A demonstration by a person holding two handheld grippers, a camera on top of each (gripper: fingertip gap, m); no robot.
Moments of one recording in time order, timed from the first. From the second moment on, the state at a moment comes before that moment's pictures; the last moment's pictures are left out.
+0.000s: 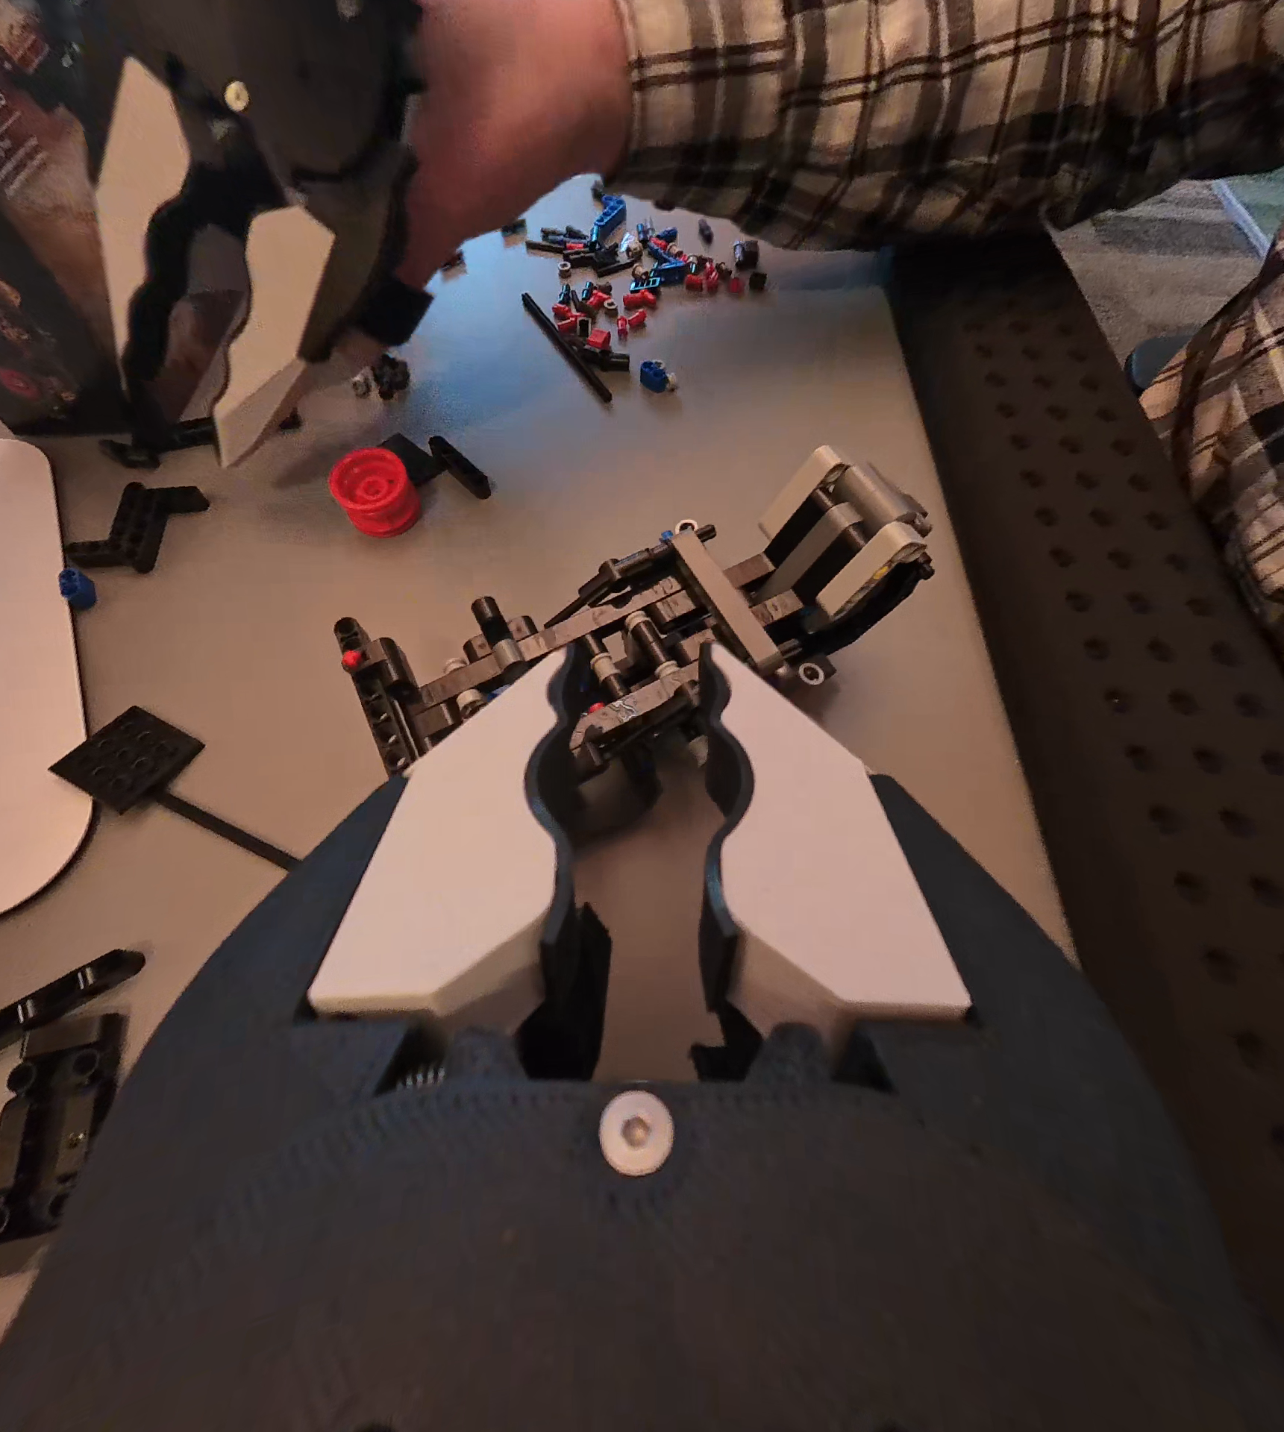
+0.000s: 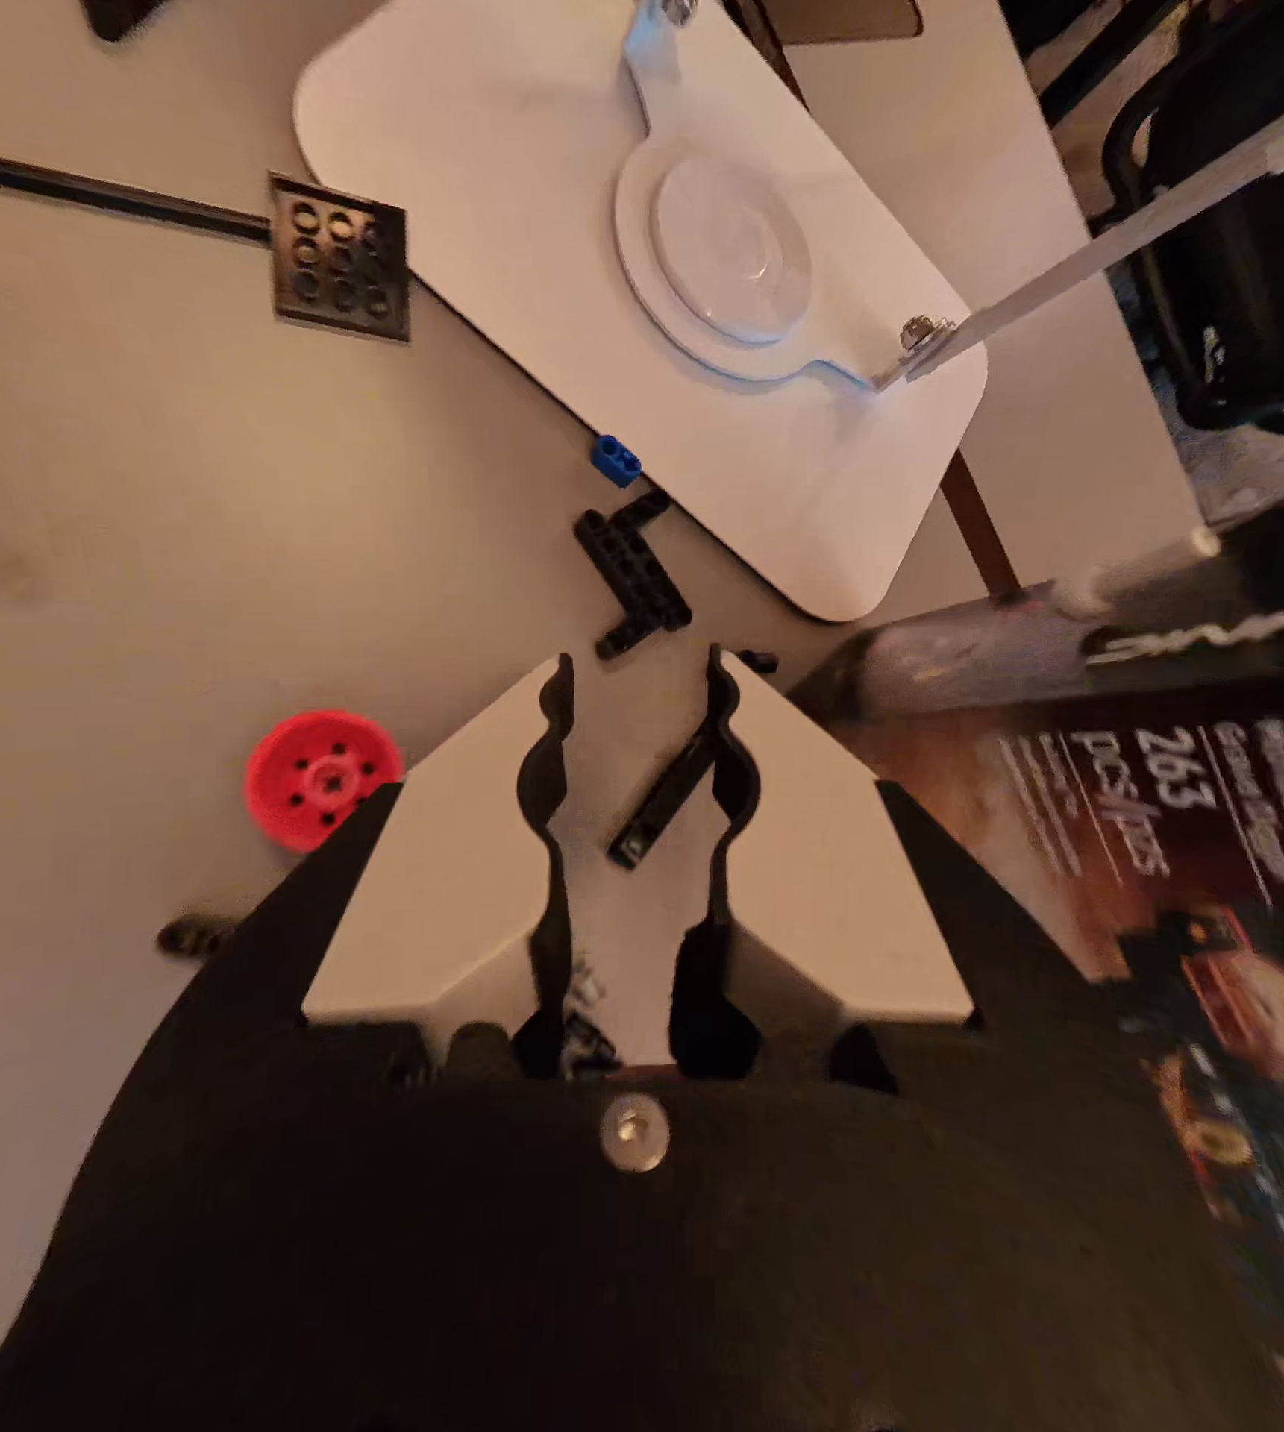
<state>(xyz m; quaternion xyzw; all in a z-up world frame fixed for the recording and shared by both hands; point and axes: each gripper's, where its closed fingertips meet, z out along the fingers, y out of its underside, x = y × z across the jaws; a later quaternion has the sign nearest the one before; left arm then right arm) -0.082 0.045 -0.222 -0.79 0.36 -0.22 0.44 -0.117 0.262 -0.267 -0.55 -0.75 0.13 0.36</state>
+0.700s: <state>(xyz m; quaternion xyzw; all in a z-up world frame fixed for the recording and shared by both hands) -0.082 0.047 -0.227 -0.80 0.36 -0.22 0.43 -0.133 0.272 -0.293 -0.58 -0.74 0.16 0.29</state>
